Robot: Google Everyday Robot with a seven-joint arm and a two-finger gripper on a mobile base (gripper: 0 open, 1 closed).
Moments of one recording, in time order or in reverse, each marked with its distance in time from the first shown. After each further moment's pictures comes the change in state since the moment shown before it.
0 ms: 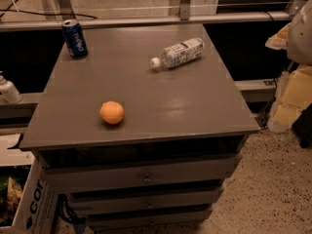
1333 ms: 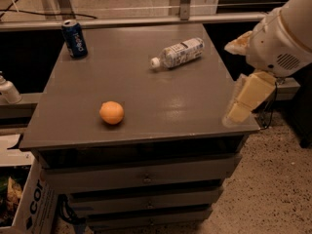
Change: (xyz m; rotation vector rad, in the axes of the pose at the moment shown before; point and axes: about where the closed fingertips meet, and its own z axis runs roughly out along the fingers) arm -0.062 -0.003 0.037 -0.039 -0.266 -0.035
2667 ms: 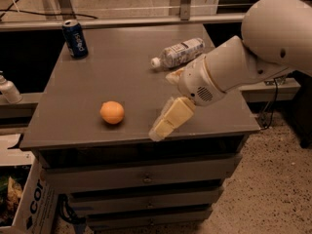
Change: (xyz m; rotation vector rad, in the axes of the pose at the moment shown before) arm -0.089 0.029 0.120 -0.163 -0.321 0.126
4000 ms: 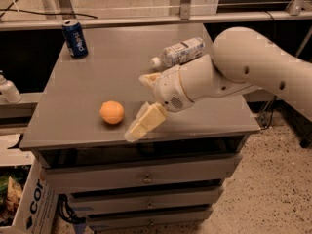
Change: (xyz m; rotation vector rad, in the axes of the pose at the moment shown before) arm -0.030 -0.005 0.063 -0.041 -0.186 -0.094
